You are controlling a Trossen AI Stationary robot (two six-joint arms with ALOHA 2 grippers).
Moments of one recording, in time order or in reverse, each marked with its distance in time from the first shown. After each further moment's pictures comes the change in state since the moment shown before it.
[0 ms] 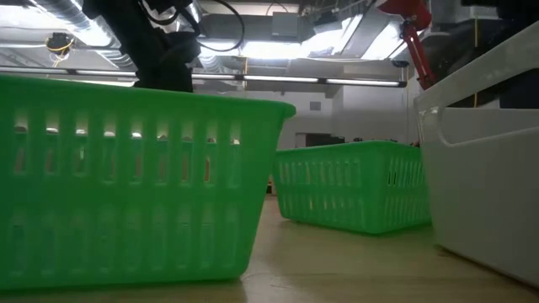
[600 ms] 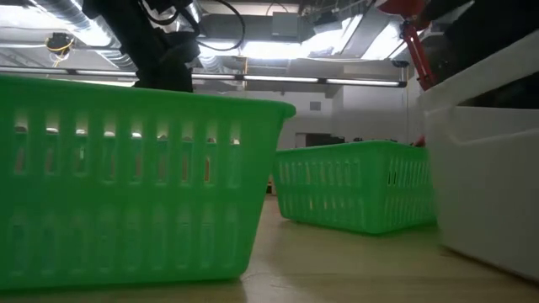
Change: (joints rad) left arm 0.000 0.000 0.000 0.001 -0.001 0.026; right arm 0.005 0.158 0.000 0.001 0.032 0.020
